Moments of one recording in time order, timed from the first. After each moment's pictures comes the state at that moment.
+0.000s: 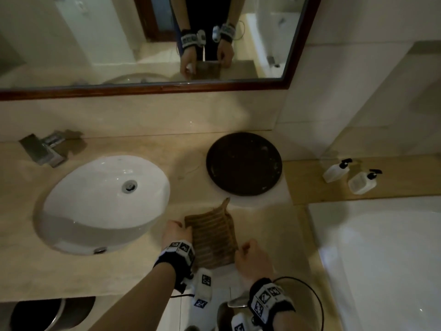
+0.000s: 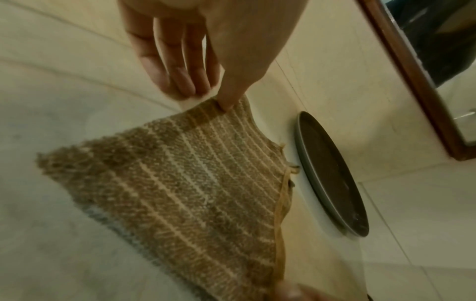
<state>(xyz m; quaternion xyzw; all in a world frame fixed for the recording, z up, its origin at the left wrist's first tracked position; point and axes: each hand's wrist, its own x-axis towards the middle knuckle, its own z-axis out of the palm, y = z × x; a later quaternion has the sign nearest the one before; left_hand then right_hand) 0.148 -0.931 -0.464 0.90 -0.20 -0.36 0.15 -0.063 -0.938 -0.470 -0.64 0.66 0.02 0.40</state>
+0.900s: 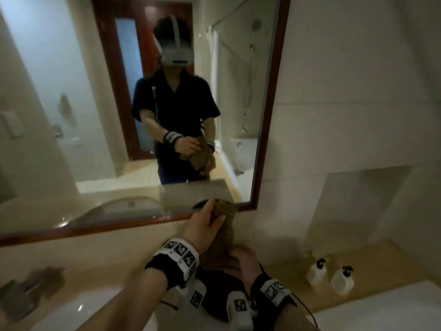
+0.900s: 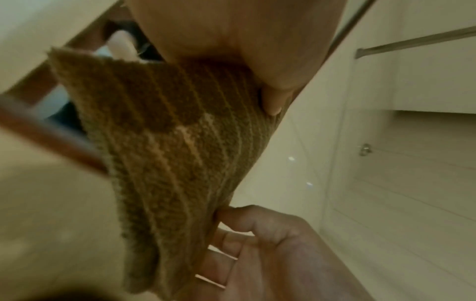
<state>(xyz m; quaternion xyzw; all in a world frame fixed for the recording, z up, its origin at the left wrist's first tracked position) 0.156 -1.107 -0.166 0.59 -0.66 -0.22 0.41 0.013 -1.112 -0.247 -0.38 0.52 -0.36 0.68</state>
